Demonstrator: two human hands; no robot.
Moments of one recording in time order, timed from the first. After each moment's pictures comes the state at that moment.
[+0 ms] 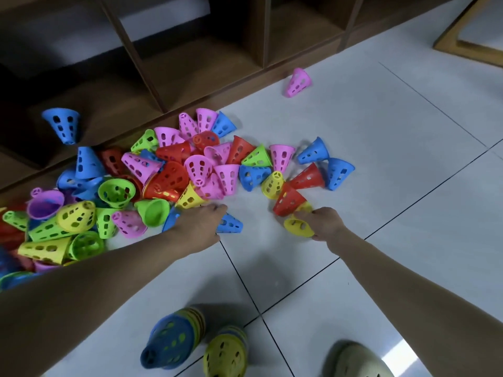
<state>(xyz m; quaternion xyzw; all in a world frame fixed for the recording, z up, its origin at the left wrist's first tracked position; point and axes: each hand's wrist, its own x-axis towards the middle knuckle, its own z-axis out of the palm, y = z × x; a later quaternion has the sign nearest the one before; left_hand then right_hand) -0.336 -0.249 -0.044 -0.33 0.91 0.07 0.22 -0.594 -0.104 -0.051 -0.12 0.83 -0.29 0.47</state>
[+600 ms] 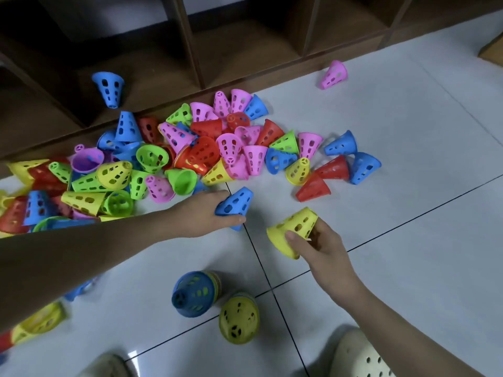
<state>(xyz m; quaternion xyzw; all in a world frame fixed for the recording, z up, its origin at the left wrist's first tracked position) -0.272 -0.220 0.007 -0.41 0.83 0.38 0.07 -0.484 -0.028 0.027 -0.35 0.63 -0.49 0.49</state>
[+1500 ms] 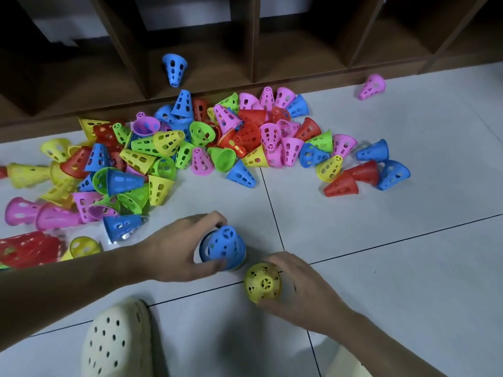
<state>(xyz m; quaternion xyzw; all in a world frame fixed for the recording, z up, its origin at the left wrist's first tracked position) -0.148 -0.098 0.058 -0.34 0.88 0.34 -0.06 -0.413 0.036 0.003 -0.70 0.57 -0.20 0.38</state>
